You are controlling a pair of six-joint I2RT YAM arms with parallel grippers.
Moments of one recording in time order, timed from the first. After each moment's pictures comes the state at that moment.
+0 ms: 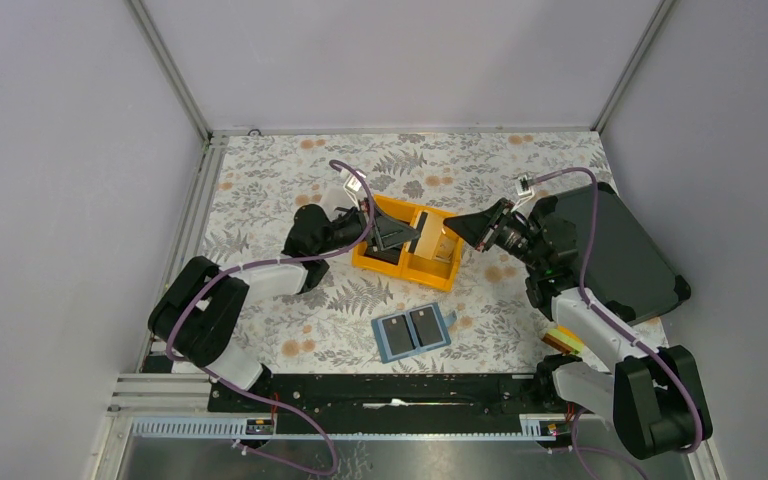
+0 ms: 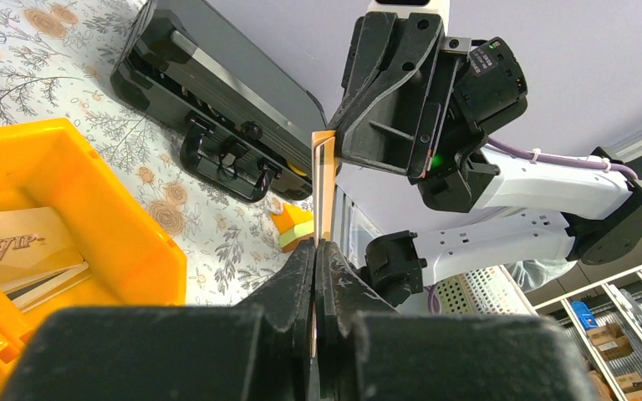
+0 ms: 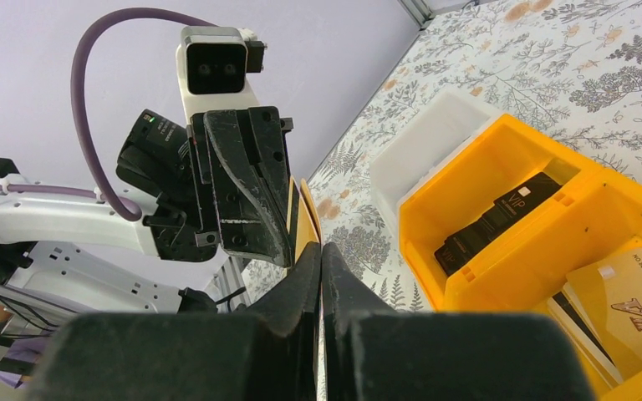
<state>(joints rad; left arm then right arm) -0.56 1.56 0.68 1.06 0.76 -0.97 0.26 1.09 0.46 0.77 -0.67 0.86</state>
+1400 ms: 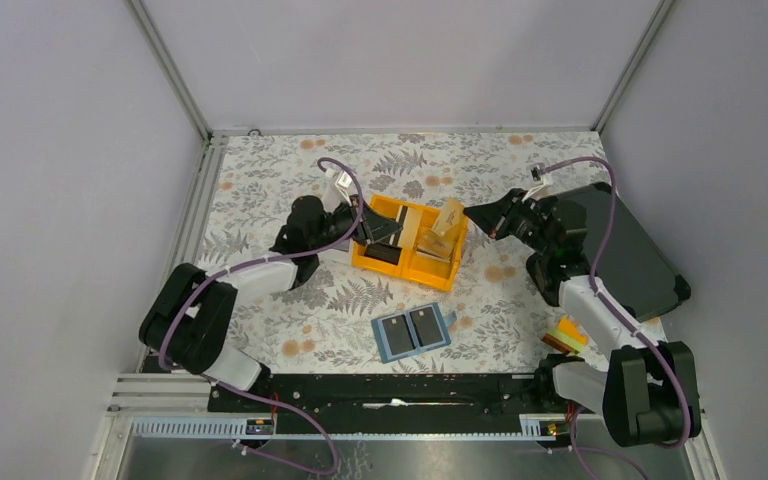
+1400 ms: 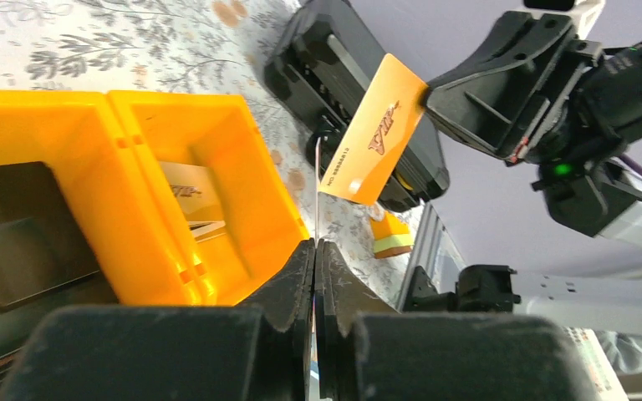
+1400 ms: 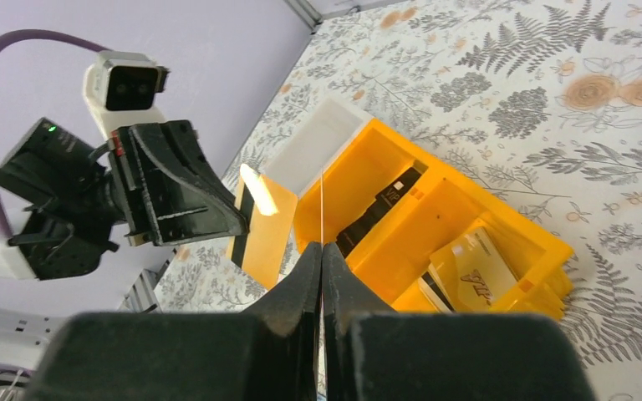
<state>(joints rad) -0.49 1.52 0.69 0.76 0.63 -0.81 0.13 1.15 0.54 0.57 -0.67 0.67</state>
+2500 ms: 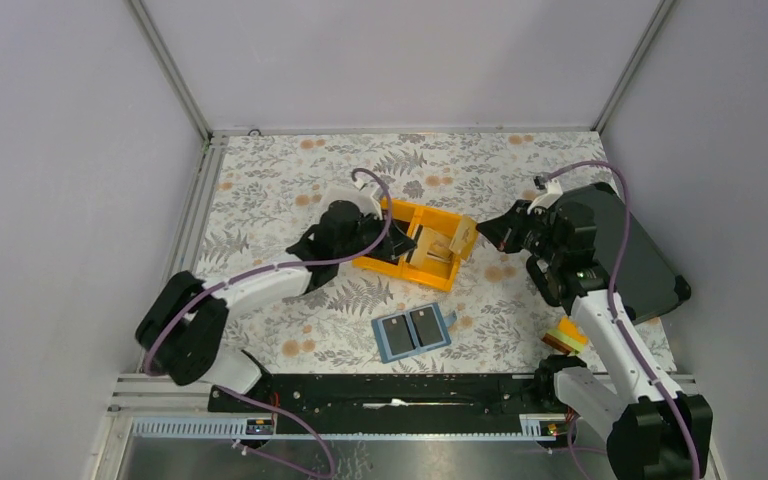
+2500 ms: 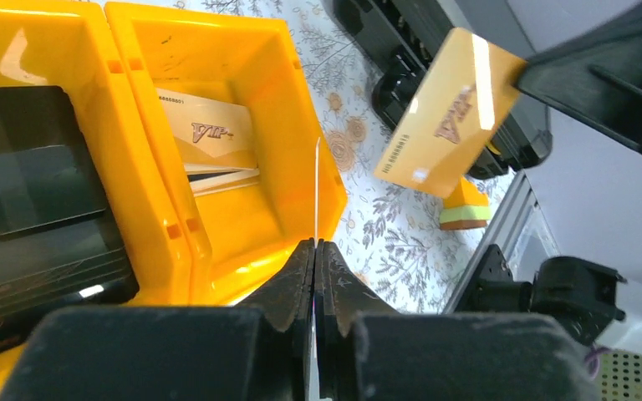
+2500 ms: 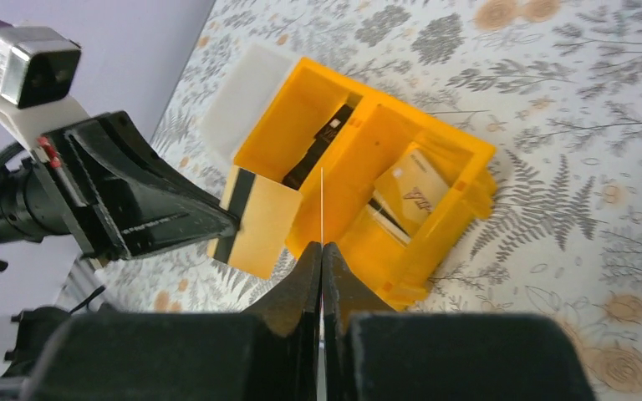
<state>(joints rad) -0.68 1.40 0.77 0.31 0.32 -0.61 0.13 0.96 0.63 0.02 -0.57 0.47</state>
